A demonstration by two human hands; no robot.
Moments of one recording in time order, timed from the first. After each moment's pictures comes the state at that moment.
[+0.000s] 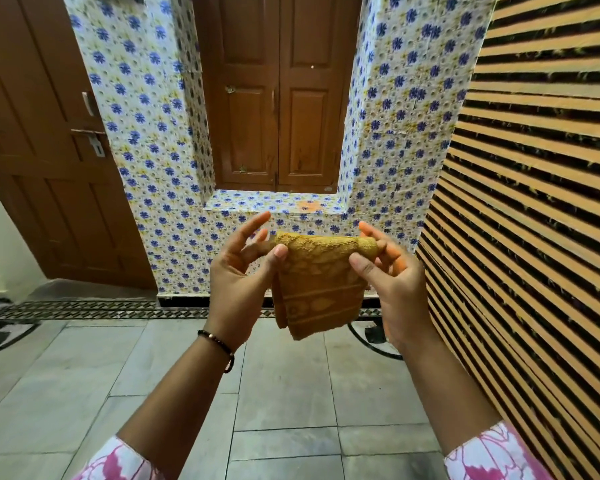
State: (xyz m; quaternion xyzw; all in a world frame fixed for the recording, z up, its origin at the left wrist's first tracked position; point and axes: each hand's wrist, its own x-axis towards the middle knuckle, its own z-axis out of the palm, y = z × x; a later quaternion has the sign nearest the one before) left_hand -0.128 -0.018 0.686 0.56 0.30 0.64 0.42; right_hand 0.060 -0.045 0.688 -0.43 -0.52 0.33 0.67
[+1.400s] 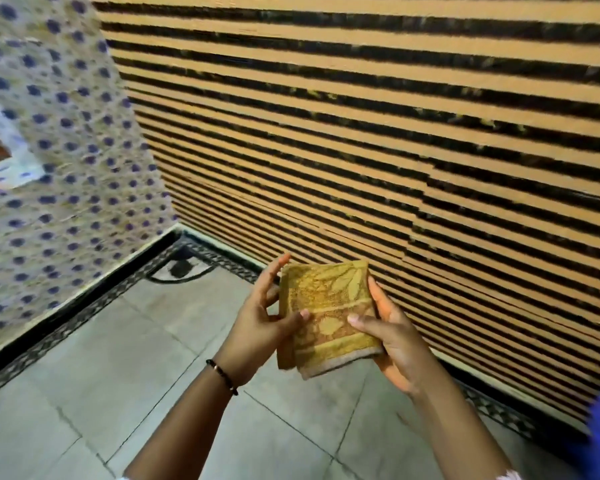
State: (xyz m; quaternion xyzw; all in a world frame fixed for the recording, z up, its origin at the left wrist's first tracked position) left_hand 0.028 -0.214 0.579 0.66 0.11 0.06 0.74; right_hand 0.105 -0.402 0.577 -0.55 -0.07 0.35 0.76
